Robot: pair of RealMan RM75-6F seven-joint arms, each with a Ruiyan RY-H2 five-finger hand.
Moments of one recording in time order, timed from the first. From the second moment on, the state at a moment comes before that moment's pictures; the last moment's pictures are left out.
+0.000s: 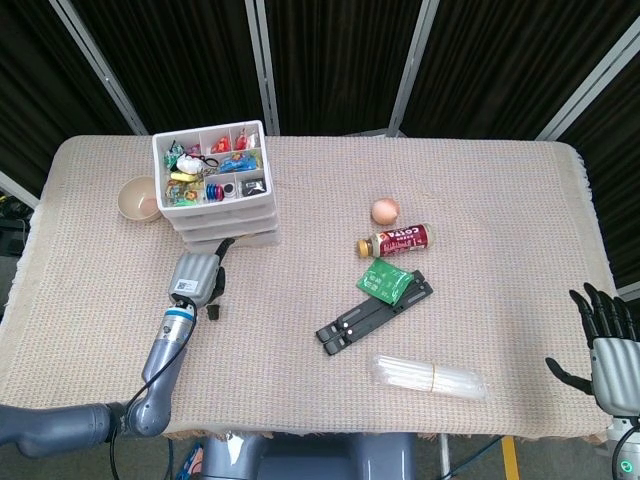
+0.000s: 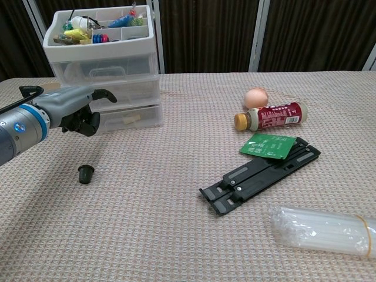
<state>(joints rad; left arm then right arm) -0.74 -1.66 -0.21 -1.52 0.78 1.17 0.61 0.02 -1.10 0.08 -1.66 -1.50 1.56 -0.03</state>
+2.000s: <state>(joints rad) -0.74 -1.62 -0.25 -1.48 0.53 1.10 0.66 0.02 -1.11 0.08 -1.67 -1.50 1.56 -0.03</state>
